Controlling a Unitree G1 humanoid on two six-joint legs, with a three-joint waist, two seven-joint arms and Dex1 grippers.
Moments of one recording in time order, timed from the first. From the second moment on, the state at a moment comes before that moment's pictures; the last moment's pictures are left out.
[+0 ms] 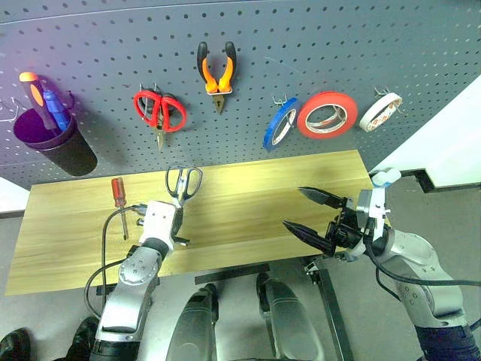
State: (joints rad) left arm 0.06 0.24 0.02 -0.30 -0.01 0.33 -0.16; right arm -0.03 -0.54 -0.09 -0.33 0.59 0.19 0.97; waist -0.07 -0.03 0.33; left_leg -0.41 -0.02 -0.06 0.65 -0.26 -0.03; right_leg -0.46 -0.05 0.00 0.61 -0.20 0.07
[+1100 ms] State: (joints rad) left arm 0.03 0.30 0.11 -0.20 0.03 -0.26 -0.19; right arm -0.13 -0.42 -0.16 -0.20 0.72 0.09 1.04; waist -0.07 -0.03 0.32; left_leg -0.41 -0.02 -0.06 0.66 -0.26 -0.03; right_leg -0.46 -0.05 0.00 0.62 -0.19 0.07
